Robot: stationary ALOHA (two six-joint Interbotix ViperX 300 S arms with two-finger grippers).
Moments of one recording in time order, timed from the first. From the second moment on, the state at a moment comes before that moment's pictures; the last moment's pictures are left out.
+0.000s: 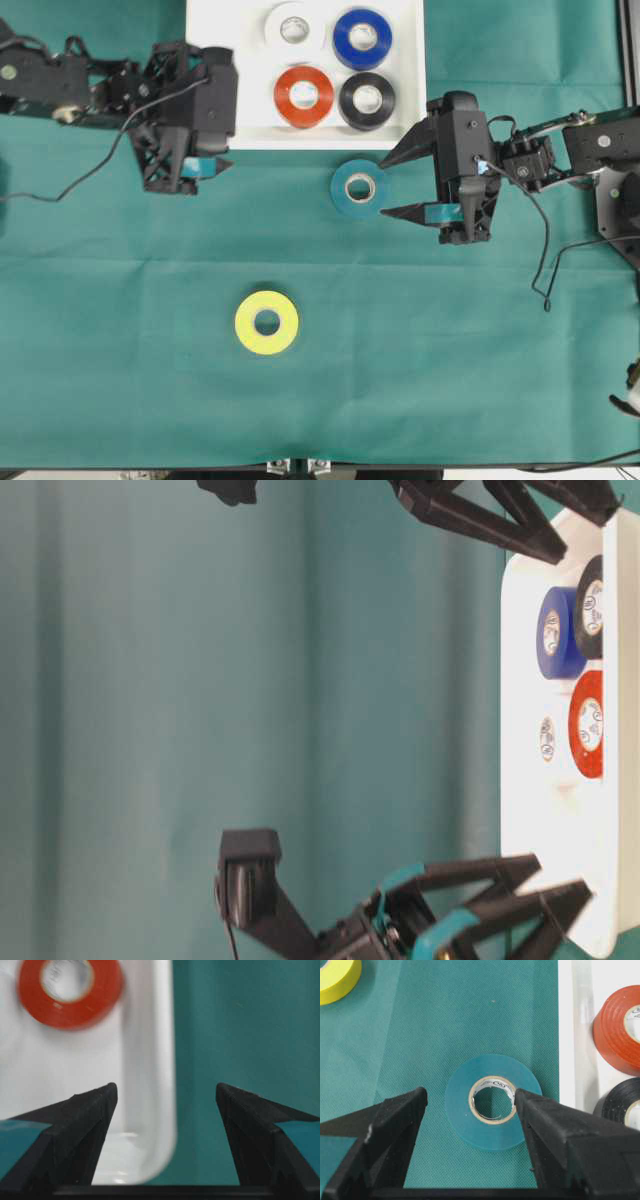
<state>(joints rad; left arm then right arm) 0.14 -0.11 0.74 -0.02 0.27 0.25 -0.05 -0.21 0.98 -0.59 -0.18 0.66</state>
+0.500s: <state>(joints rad) 0.04 -0.15 0.79 -0.02 0.27 0.21 -0.05 -0.17 0.97 -0.59 -0.19 0.66</state>
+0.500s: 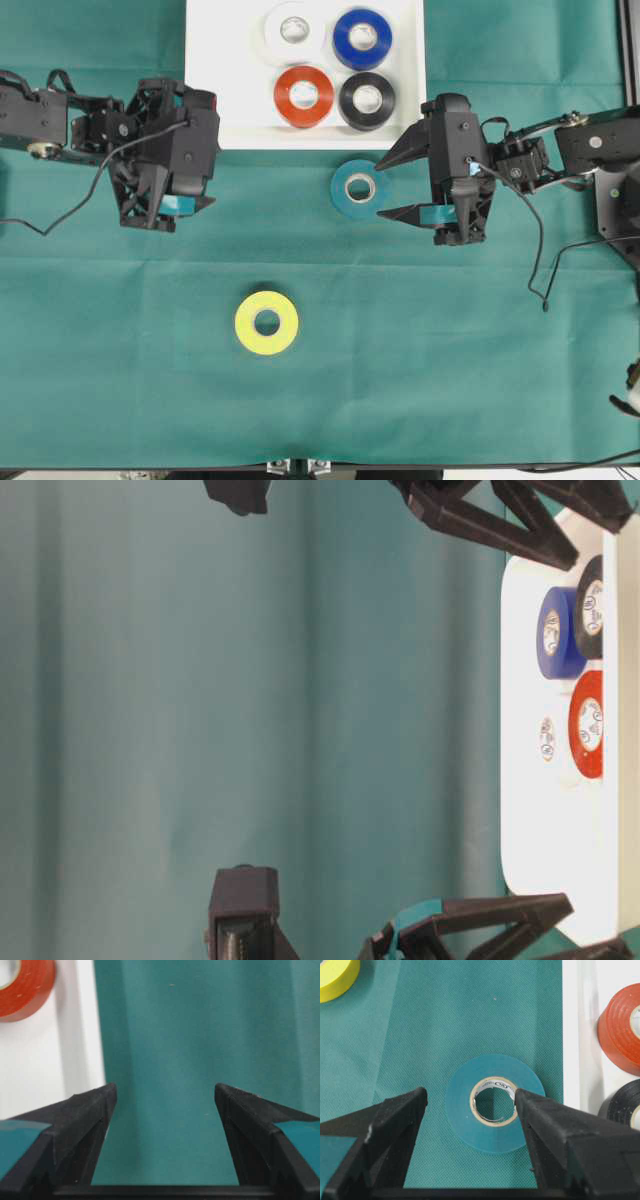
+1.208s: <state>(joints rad) 0.02 -0.15 0.81 -0.03 0.27 0.14 -0.03 -0.11 0.92 -0.59 -0.18 0.66</state>
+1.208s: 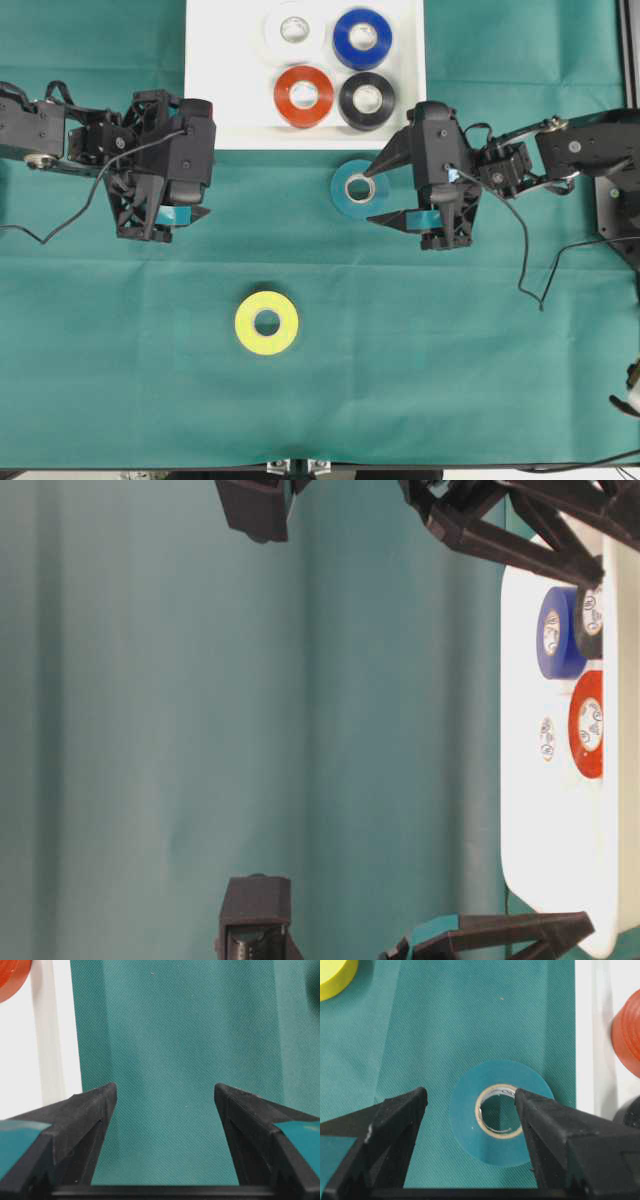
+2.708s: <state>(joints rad) 0.02 -0.15 0.81 -0.03 0.27 0.14 0.03 0.12 0.75 -0.58 0.06 0.73</state>
